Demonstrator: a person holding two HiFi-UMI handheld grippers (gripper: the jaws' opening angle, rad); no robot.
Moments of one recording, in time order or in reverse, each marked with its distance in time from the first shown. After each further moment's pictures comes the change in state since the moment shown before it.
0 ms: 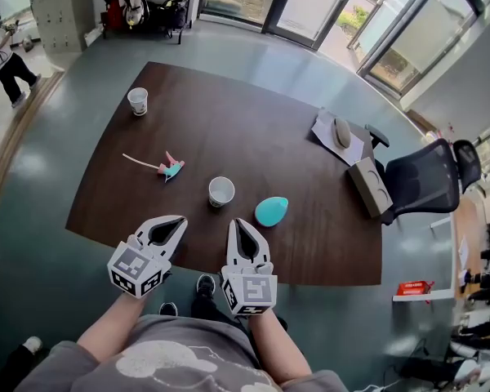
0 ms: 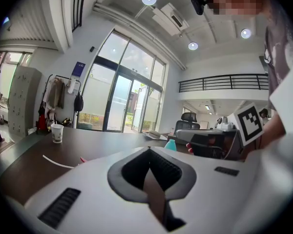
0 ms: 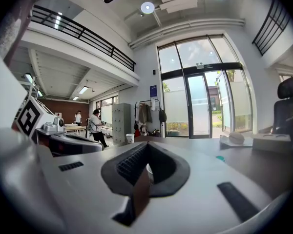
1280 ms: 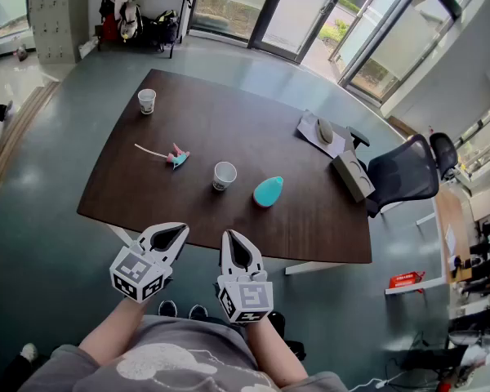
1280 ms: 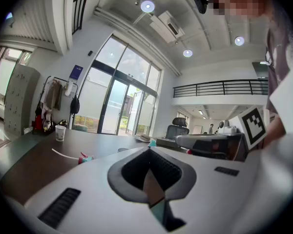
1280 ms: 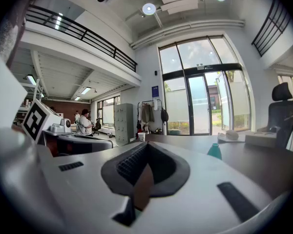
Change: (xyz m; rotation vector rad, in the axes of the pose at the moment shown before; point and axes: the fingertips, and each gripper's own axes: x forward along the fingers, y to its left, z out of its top) left arm -0.100 -0.064 -0.003 -0.010 -0.051 -0.066; right arm -0.104 0.085 0.006 0.010 0.018 -0.003
